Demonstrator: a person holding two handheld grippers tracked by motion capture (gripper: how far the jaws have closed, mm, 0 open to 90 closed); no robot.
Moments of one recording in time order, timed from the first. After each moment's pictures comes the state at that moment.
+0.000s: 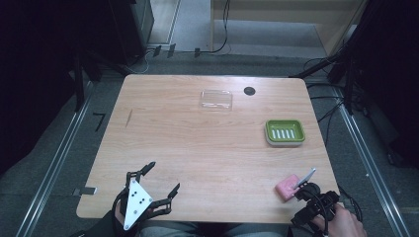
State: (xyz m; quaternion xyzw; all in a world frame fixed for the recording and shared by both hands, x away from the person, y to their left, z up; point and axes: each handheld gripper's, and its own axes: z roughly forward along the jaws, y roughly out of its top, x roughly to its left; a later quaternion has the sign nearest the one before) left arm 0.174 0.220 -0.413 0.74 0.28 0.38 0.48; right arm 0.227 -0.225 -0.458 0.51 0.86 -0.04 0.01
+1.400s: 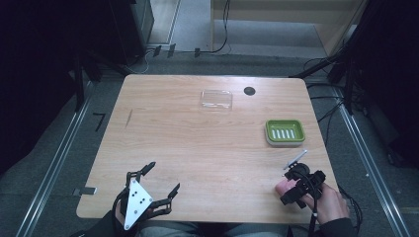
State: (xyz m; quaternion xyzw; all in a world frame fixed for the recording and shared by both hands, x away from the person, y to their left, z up) left arm 0.174 0.220 -0.413 0.74 0.28 0.38 0.48; right arm 0.275 -0.207 -0.449 0.49 0.87 0.03 0.04
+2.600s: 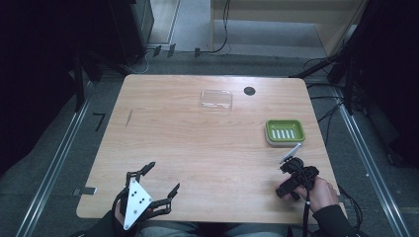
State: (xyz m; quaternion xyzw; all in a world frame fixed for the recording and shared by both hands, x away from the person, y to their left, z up) left arm 0.174 0.221 -0.413 0.74 0.29 0.38 0.48; right arm 0.303 -0.205 -0.472 0.51 0.86 0.01 0.00
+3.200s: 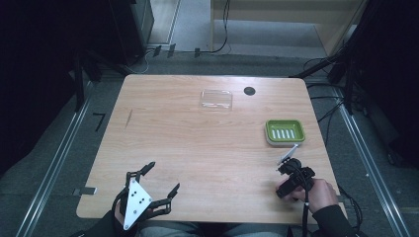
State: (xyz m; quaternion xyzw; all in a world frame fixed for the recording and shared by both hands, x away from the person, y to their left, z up) left arm 0.174 0.221 -0.413 0.74 0.28 0.38 0.48; right arm 0.301 -0.200 -0.473 0.49 0.87 0.00 0.01
